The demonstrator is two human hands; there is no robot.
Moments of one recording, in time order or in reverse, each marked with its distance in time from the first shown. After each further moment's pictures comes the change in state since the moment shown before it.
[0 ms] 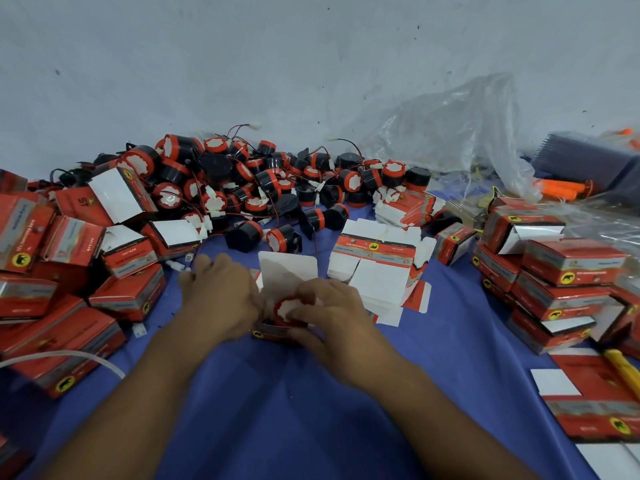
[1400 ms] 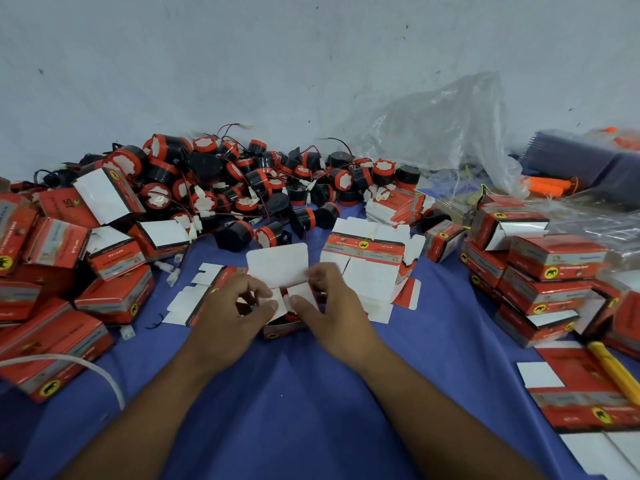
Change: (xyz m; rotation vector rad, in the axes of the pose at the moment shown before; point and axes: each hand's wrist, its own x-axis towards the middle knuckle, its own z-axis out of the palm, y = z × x) left_hand -0.007 0.002 0.062 -1.134 0.261 0.275; right_hand 0.012 0.030 0.027 0.576 0.215 0.268
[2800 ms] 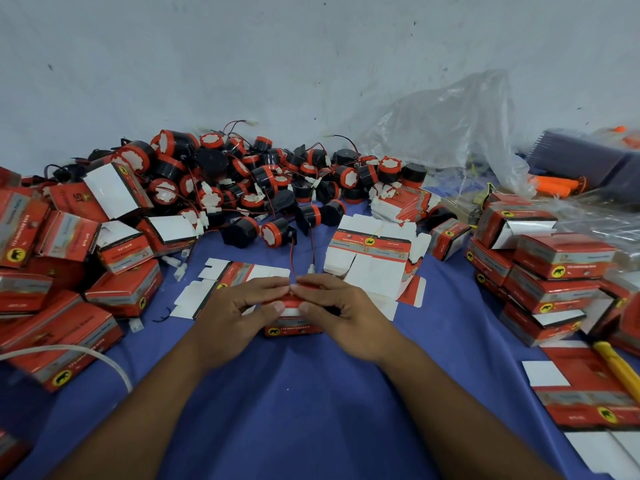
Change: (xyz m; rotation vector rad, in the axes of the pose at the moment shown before) left_hand -0.001 -0.009 -0.009 -0.068 -0.199 0.070; right_hand -0.001 0.012 -0.018 -0.086 -0.252 -0.116
